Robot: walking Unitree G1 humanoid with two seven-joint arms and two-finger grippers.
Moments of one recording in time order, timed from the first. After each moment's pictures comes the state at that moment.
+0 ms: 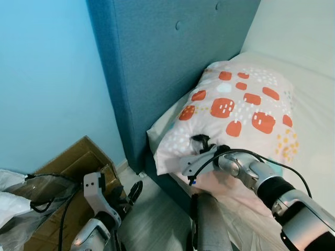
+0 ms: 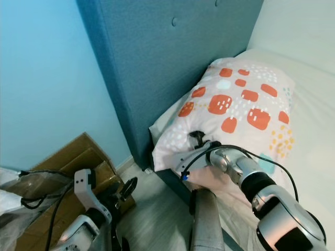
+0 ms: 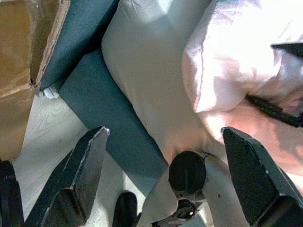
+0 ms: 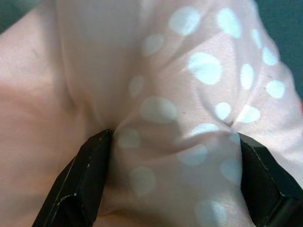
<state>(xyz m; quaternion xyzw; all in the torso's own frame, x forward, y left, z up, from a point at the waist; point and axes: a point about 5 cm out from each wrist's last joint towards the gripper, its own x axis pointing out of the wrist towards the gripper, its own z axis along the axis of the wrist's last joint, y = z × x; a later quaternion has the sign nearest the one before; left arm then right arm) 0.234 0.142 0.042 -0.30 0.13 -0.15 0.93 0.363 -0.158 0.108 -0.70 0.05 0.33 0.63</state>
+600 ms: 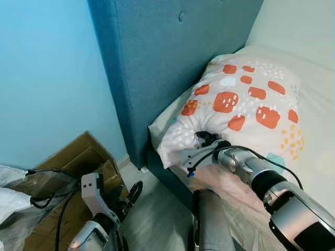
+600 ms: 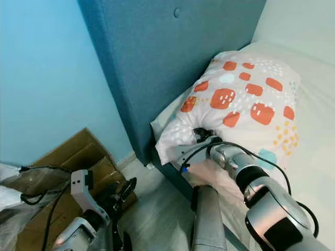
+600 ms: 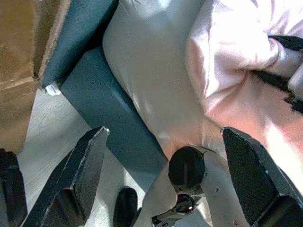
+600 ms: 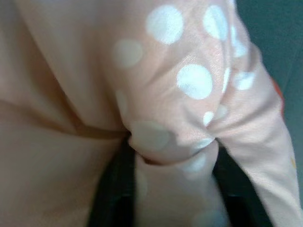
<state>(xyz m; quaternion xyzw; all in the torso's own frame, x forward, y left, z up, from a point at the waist) 0.228 0.140 0.055 -0.29 0.12 -0.16 0.93 0.383 -0.159 0.128 -0.71 0.01 0.24 0.66</state>
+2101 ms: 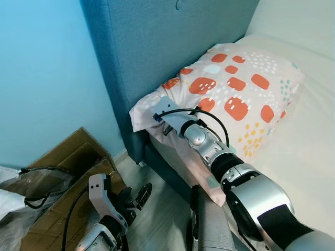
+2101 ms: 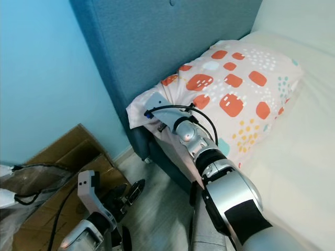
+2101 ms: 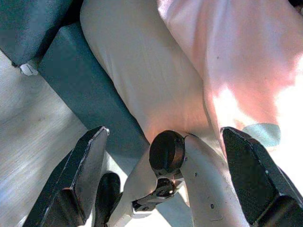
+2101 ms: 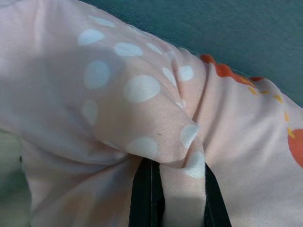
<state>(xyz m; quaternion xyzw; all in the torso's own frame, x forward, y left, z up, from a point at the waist) 0.219 0.121 0.065 -0.31 0.13 -0.18 0.92 0.403 -0.074 0.180 -0.36 -0.04 0.17 0.92</state>
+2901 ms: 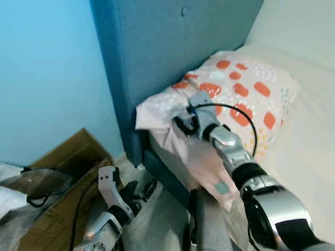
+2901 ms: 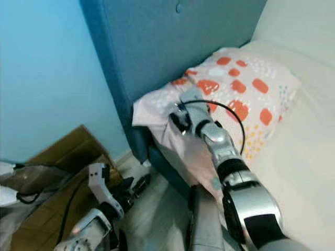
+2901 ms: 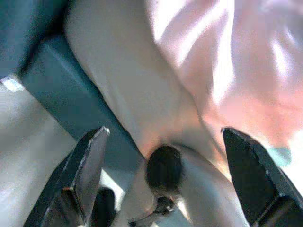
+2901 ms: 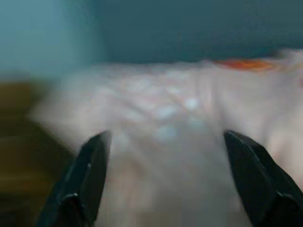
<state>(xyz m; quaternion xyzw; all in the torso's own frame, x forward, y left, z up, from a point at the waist) 0.251 0.117 0.042 -0.28 0.15 -0.19 0.93 0.362 -0.148 0.155 -0.02 0.00 0.36 0.93</state>
